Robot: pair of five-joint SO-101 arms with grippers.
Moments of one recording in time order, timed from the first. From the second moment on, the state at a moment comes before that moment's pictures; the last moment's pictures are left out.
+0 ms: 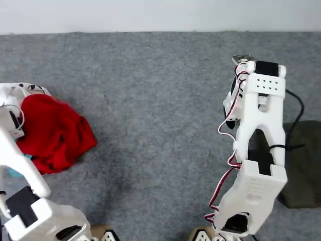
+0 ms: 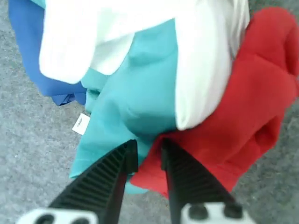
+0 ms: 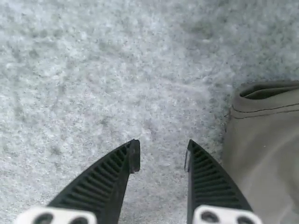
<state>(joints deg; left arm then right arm) -42.3 1.6 -1.9 92.2 -4.3 7.0 23.1 -23.3 100.5 12.7</state>
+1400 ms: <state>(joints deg) -35.4 1.6 3.2 94.0 -4.3 5.3 23.1 -23.3 100.5 12.7</state>
